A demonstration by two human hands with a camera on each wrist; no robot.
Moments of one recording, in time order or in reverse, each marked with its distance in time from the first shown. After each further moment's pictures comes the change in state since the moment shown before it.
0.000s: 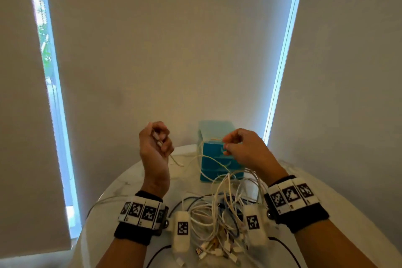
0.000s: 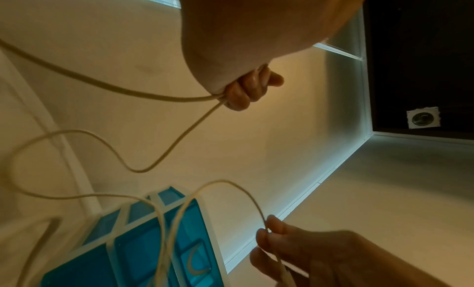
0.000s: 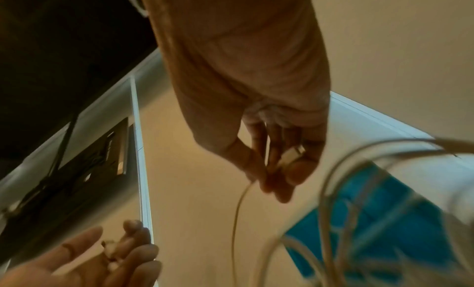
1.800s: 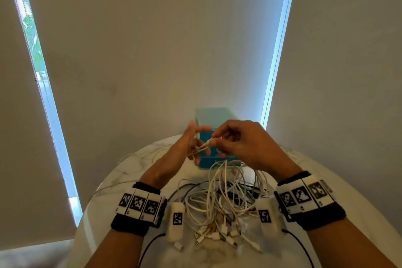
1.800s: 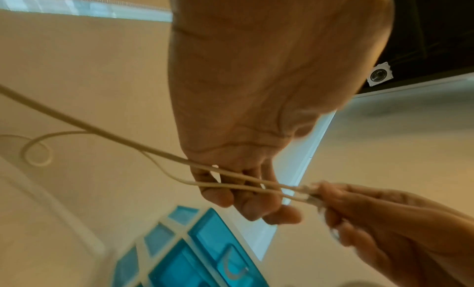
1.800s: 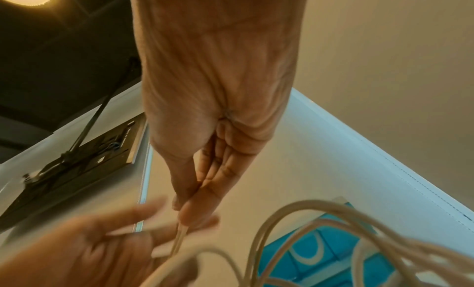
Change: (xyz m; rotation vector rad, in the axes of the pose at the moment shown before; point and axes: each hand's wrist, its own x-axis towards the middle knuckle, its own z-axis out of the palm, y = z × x) left_hand -0.011 -0.020 0.013 0.707 -0.615 -0.400; right_hand -0.031 0.006 -0.014 -0.030 -0.184 -0.327
